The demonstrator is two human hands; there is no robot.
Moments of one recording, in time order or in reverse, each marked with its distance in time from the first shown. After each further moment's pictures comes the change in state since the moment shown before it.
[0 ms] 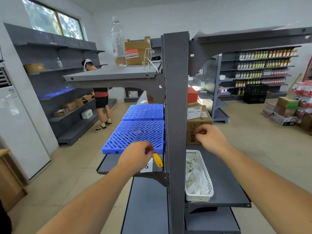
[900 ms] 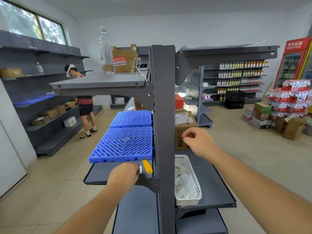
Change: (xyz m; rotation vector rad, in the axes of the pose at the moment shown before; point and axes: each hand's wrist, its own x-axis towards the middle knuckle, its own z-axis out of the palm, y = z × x) left_hand -0.002 -0.016 0.035 0.450 -0.305 -0.007; right_hand -0.030 -0.029 -0.017 0.020 0.037 -0.037
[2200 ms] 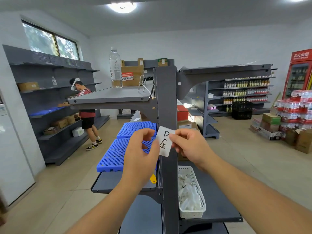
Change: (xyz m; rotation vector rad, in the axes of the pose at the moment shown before) left_hand -0.096 0.062 -0.115 -1.118 0.905 0.195; right_hand -0.044 -0.085 -0.015 0.484 -0.167 -0.160
